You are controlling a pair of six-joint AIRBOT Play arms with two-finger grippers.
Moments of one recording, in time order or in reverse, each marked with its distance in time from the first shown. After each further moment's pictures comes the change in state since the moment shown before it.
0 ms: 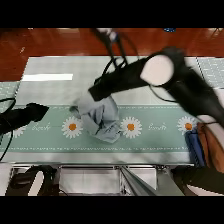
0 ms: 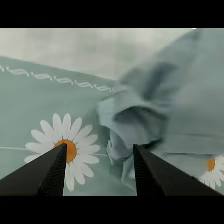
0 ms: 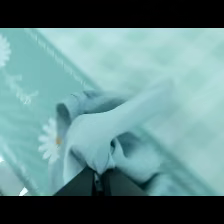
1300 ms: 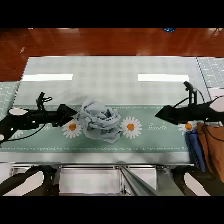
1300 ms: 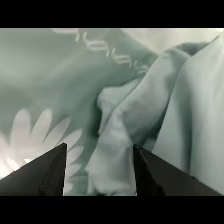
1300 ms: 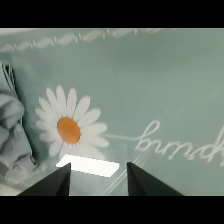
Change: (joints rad) left arm -0.002 -0.756 -0.166 -0.634 0.244 0.404; right arm -0.810 0.439 -0.878 0.253 0.134 -0.076
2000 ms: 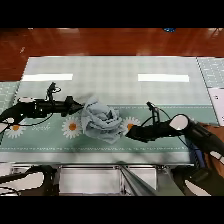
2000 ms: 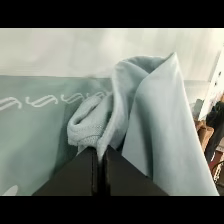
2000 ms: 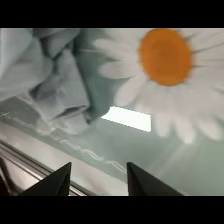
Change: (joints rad) left arm -0.068 -0.211 0.181 -0.142 -0.117 0.207; right arm 0.545 -0.127 -0.142 0.312 -0.295 0.092
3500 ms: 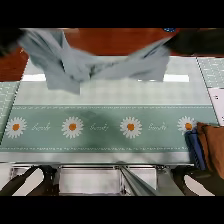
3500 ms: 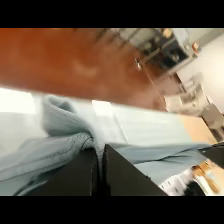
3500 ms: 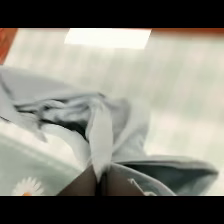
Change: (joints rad) left arm 0.312 0.389 0.603 -0.172 -0.167 -0.026; right arm -0.385 0.000 1.108 -0.406 0.348 -0.057
